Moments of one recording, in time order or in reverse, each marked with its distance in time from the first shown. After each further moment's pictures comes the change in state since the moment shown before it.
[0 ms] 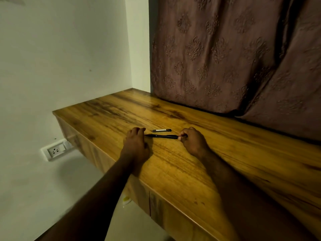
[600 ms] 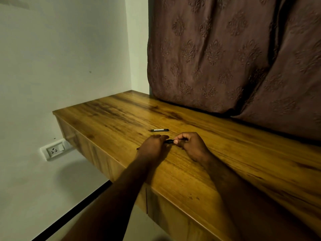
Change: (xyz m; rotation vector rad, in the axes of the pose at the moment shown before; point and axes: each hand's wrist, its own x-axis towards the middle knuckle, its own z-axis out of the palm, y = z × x) left_hand -0.009 0.047 0.020 -0.079 -0.044 0.312; right_hand -0.037 -0.011 -0.014 0.478 -0.071 -0.006
